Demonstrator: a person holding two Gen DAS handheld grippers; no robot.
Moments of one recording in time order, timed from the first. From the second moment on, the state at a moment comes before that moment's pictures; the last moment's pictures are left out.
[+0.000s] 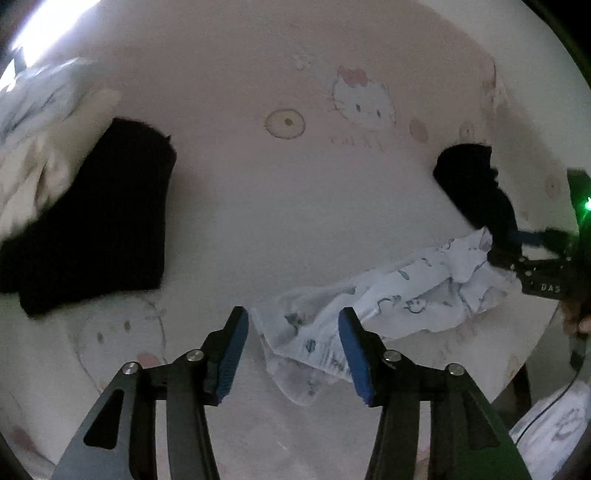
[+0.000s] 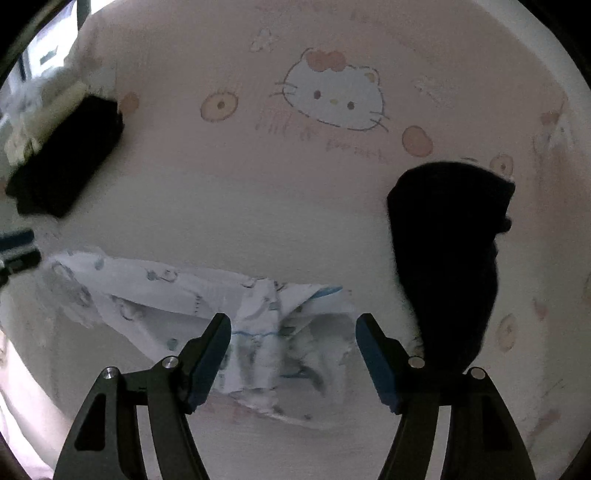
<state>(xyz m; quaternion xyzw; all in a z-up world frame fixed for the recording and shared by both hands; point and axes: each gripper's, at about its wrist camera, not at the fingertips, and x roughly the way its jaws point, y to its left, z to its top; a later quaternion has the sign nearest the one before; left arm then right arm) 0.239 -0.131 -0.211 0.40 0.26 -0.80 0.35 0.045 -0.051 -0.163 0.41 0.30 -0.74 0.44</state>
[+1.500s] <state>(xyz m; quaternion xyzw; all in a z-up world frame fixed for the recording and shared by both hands) 0.255 -0.113 -0.250 0.41 0.33 -0.77 0.37 0.045 -0.010 -0.201 0.38 0.25 -0.78 0.42</state>
